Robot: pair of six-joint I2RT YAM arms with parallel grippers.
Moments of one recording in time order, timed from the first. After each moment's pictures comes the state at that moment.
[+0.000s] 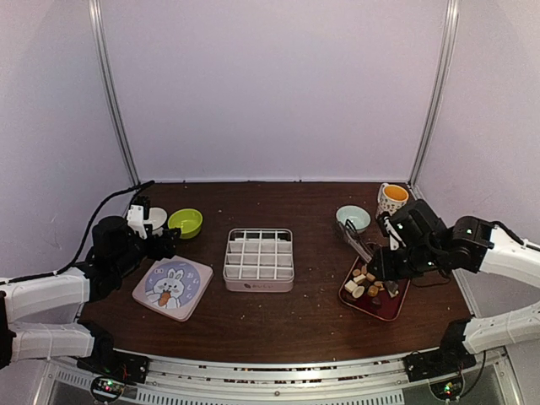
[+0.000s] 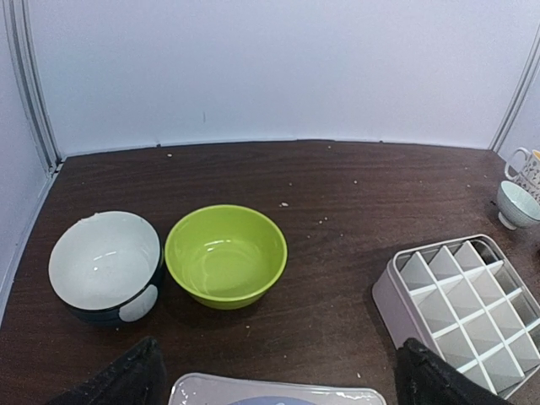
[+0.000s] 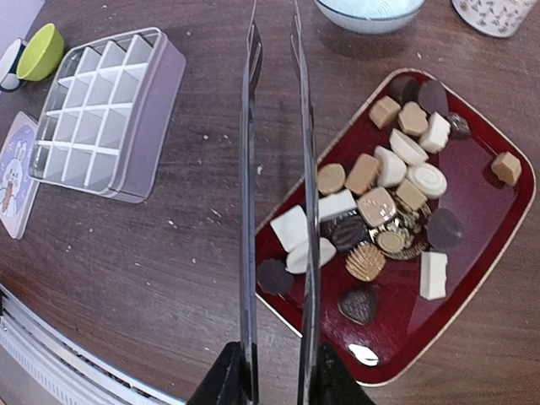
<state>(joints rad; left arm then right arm) -0.39 1.00 0.34 0.38 -0.08 -0.16 0.84 1.00 0.85 -0.79 0.19 0.66</state>
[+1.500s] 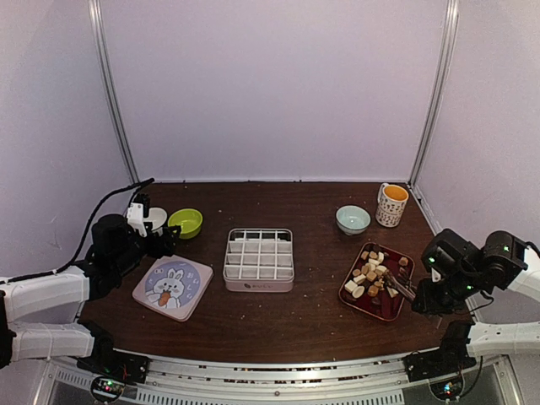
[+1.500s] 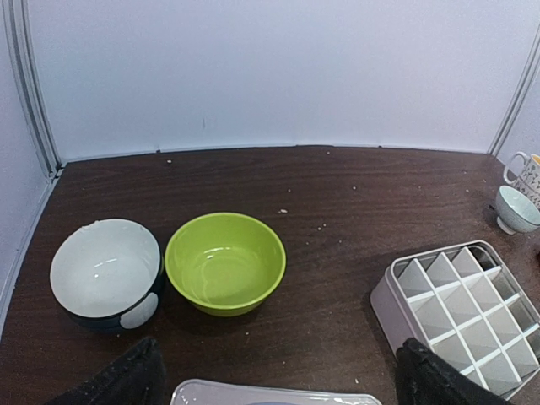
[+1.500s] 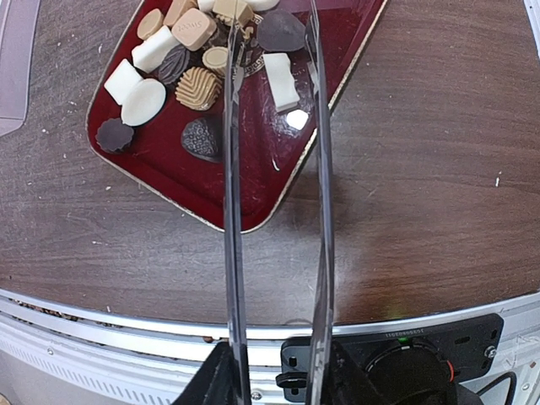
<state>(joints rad) -0.39 1.00 0.35 0.38 -0.08 -0.16 0.84 0.74 0.78 -1.33 0.15 0.92</state>
